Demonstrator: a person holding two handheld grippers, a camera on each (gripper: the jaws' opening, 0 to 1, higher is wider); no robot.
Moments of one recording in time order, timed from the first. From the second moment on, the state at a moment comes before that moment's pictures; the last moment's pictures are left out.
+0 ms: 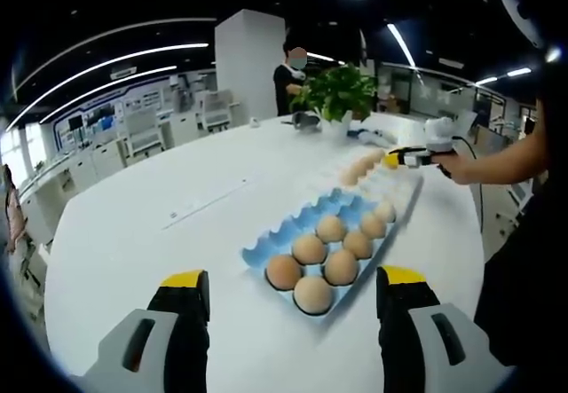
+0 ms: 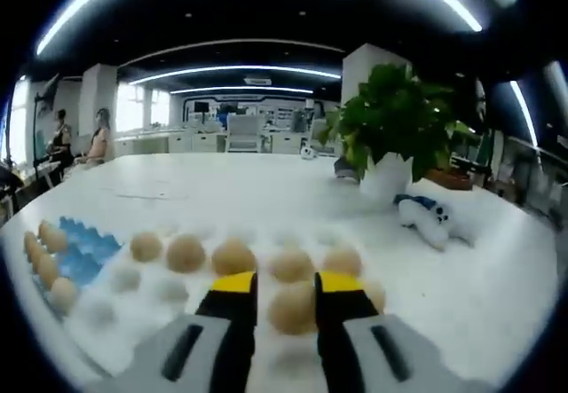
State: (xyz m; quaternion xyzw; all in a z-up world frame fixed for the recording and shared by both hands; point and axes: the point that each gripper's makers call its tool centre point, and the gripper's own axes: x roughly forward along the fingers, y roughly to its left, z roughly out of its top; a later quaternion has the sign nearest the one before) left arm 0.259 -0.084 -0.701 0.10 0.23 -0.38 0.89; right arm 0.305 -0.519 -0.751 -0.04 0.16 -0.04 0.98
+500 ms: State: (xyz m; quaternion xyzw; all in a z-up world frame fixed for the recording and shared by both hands) left arm 0.258 -0.078 -0.702 0.11 0.24 -0.37 0.89; right arm 0.310 -0.530 -0.768 0.02 0.18 -0.04 0.98
